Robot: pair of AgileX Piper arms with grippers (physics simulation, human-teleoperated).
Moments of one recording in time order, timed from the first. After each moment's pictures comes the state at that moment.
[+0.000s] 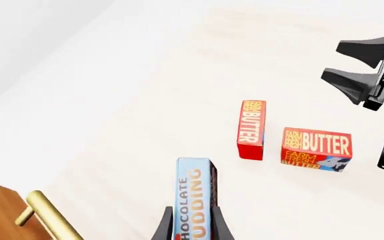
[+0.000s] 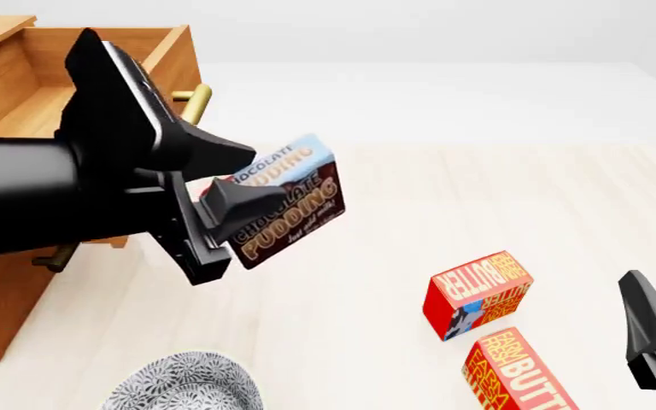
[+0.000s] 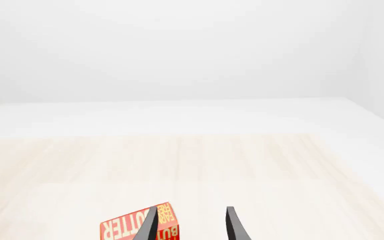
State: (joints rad) left arm -0.83 1.00 -0.89 0.41 0.27; right arm 0.00 0.01 0.00 0.01 0.02
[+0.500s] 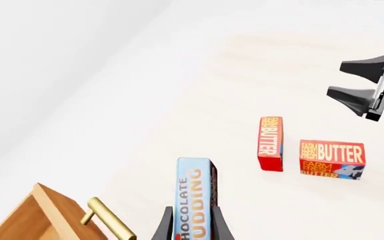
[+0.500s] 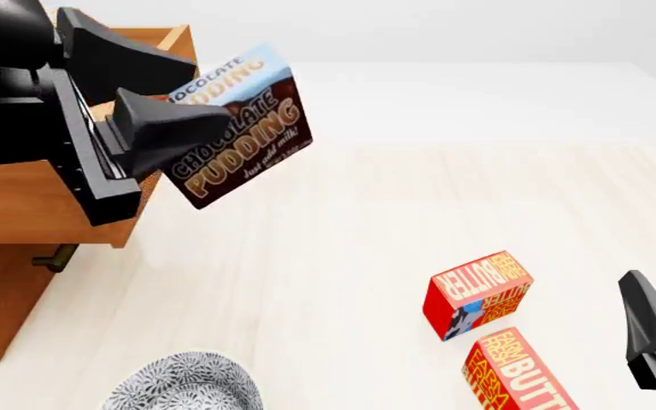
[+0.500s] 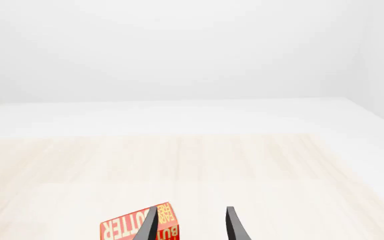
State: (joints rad) left arm -0.79 0.91 -1.07 0.57 0.38; right arm 0.00 0.01 0.00 0.01 0.02
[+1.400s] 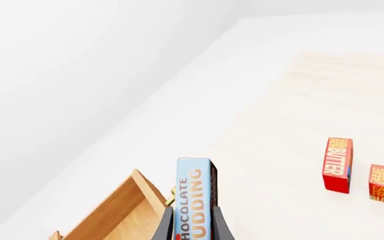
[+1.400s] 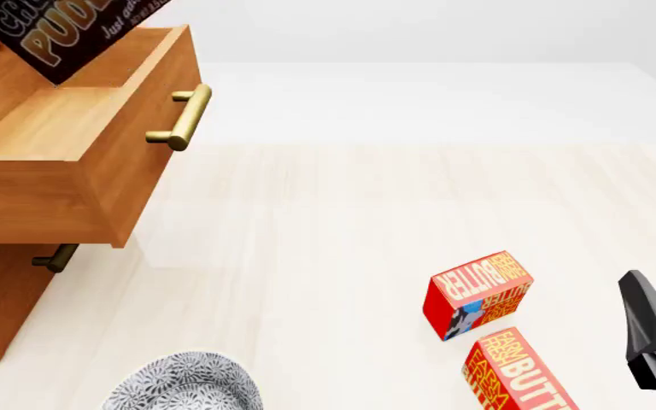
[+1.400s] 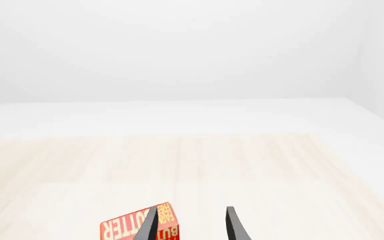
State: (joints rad) left arm -0.57 0.84 -1.33 0.74 0.47; right arm 0.00 0.01 0.00 0.01 0.02
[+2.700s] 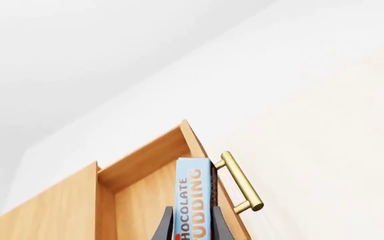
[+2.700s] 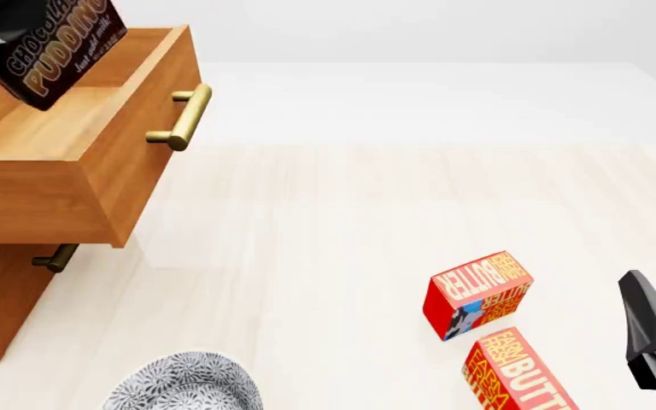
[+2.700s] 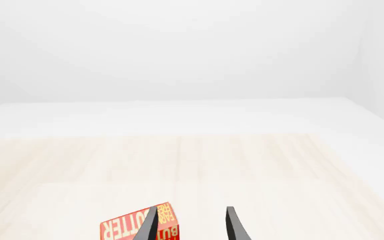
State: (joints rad) left arm -0.24 0.89 -1.16 0.59 0.42; right arm 0.00 0.01 0.00 0.01 0.02
